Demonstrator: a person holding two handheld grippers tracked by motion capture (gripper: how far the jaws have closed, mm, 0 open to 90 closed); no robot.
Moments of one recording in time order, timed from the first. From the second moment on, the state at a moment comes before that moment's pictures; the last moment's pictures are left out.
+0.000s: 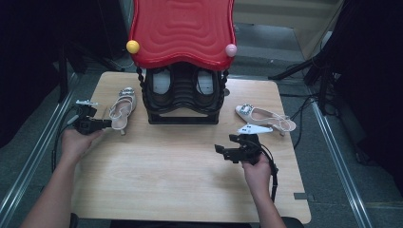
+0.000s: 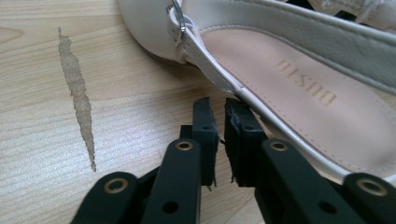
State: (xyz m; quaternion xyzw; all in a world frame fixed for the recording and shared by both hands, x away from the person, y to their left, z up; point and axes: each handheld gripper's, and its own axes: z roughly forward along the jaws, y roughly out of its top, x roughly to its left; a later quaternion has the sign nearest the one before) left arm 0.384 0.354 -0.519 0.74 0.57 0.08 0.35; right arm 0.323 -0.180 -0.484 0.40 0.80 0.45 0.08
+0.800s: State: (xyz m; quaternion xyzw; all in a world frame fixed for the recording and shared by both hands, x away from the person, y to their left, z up) left arm 0.385 0.370 -0.491 0.71 0.60 0.09 0.36; right arm 0.324 -0.179 -0.485 0.40 0.80 0.44 0.08
